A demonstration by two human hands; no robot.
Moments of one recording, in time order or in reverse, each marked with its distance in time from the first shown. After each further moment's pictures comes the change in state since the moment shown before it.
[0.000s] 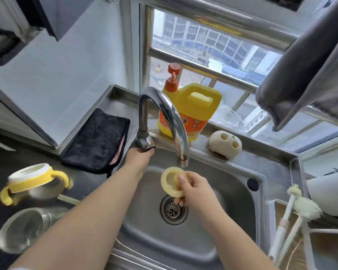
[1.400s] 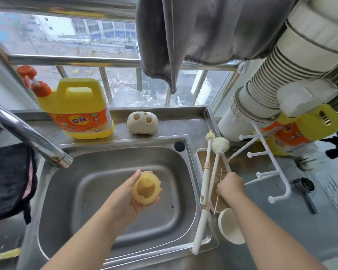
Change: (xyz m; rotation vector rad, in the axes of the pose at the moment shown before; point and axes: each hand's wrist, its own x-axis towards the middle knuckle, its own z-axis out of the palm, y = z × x) left_hand -0.167 -0.023 0.086 -0.177 -0.698 -0.378; right_hand -0.063 0.171 -0.195 -0.518 0.595 0.760
